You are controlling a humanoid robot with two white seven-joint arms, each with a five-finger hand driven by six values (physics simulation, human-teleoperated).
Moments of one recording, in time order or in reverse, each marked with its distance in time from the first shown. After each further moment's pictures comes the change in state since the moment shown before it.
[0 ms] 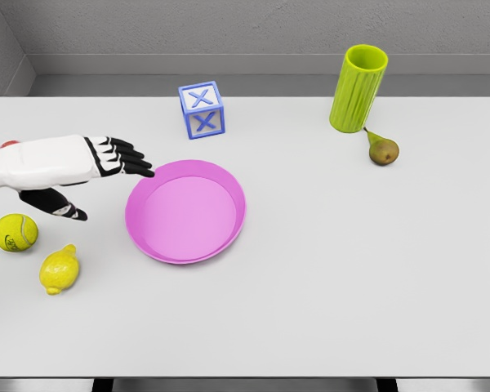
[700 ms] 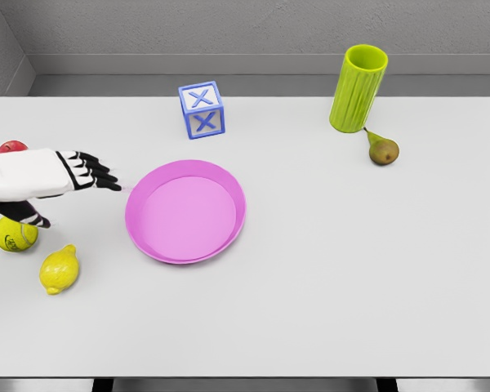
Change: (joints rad) left arm 0.035 0.086 0.002 0.040 -0.156 0.000 0.000; right arm 0.008 0.000 0.000 0.001 0.000 0.001 0.000
